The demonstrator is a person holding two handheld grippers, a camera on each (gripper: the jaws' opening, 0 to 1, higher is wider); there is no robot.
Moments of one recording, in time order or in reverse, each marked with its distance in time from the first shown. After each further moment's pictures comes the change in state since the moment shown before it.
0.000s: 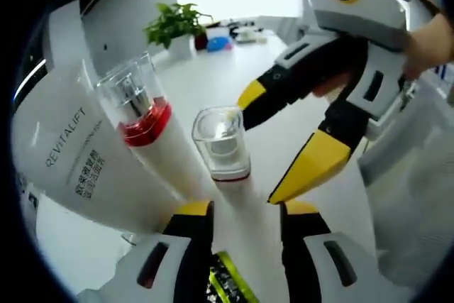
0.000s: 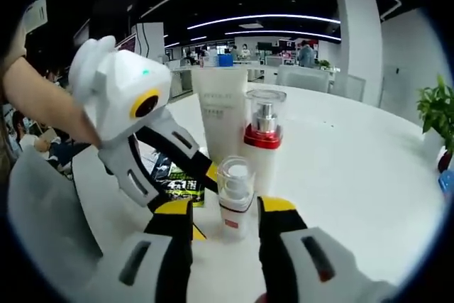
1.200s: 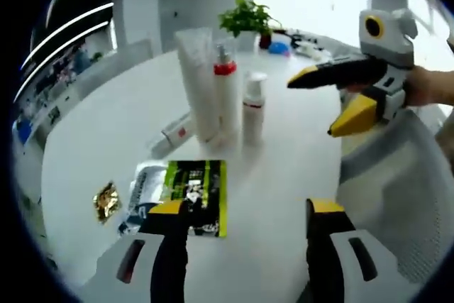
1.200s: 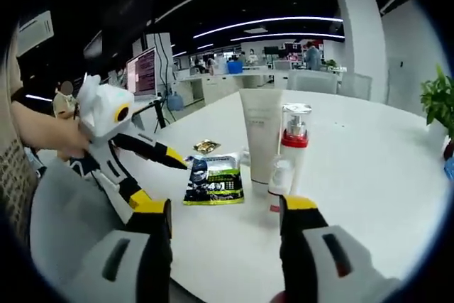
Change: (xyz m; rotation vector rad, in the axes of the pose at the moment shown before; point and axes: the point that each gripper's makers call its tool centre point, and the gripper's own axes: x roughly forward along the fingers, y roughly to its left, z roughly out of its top) left arm -0.108 -0.031 -0.070 -0.383 -0.024 0.241; right arm -0.045 0.054 0.010 0.058 -0.051 0.069
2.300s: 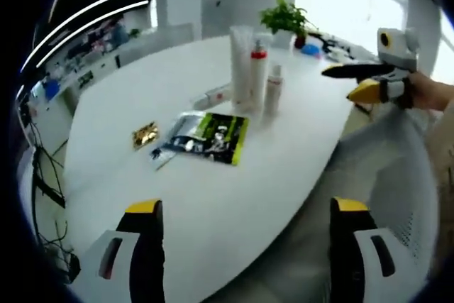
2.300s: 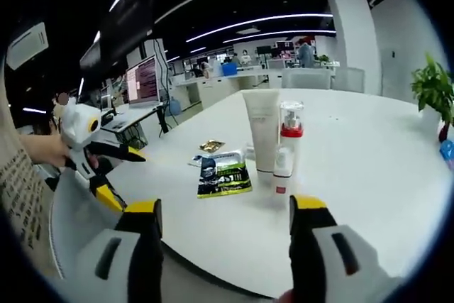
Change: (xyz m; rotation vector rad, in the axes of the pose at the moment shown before) left arm -0.091 -0.005 -0.061 -0.207 0.019 0.173; right arm -0.036 0.019 -0.005 0.062 -0.007 -0.017
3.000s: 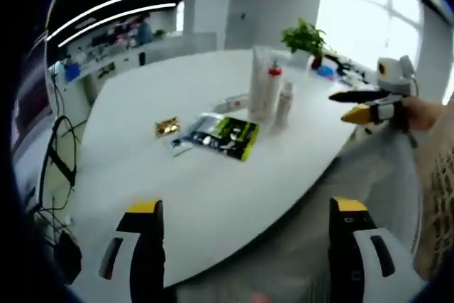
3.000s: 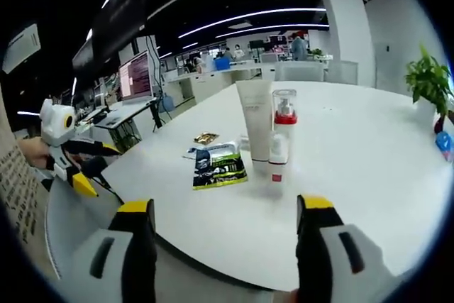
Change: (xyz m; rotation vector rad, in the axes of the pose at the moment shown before) left arm -0.041 0.003 -0.008 -0.095 -0.122 0.073; right arm 0.000 -0.006 -0.013 0.022 0.034 -0.040
